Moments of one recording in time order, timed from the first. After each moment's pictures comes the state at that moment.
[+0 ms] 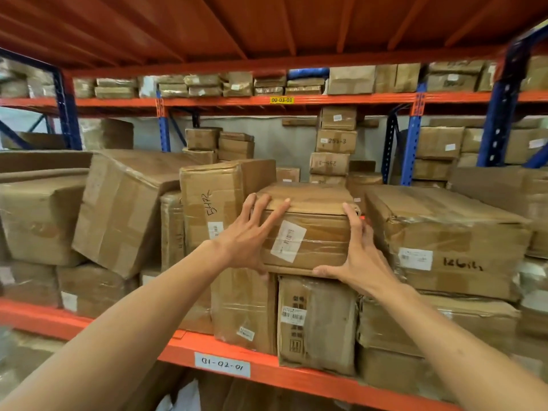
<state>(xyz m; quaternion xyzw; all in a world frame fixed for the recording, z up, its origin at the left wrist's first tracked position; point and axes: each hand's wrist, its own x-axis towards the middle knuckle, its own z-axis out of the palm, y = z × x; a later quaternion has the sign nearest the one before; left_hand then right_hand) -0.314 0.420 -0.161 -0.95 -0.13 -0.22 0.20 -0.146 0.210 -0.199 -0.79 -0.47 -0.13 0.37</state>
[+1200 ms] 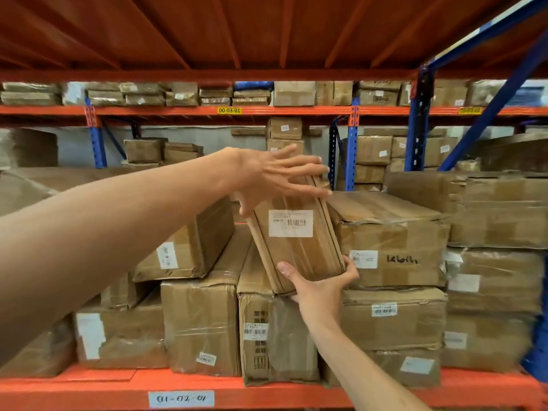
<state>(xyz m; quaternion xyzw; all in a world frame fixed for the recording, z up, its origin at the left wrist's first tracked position) -0.256 0.334 0.004 -0.81 0.13 -0.08 0.56 -0.201 0.219 -0.240 -0.63 -0.14 -0.03 0.76</state>
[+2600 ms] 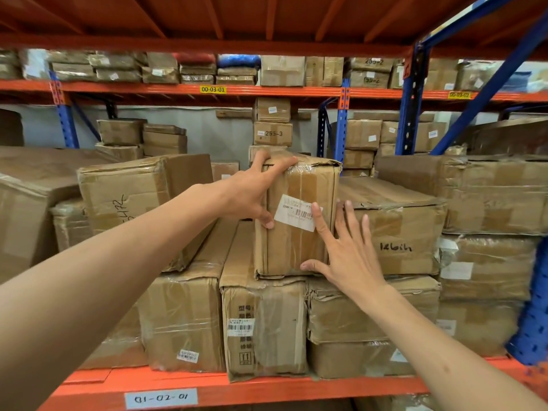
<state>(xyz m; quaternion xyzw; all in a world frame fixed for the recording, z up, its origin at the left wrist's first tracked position) -0.223 0.366 -0.066 -0.98 0.01 -0.20 0.02 -0.108 0.164 -0.206 -0.85 -0.39 -0.35 0.11</state>
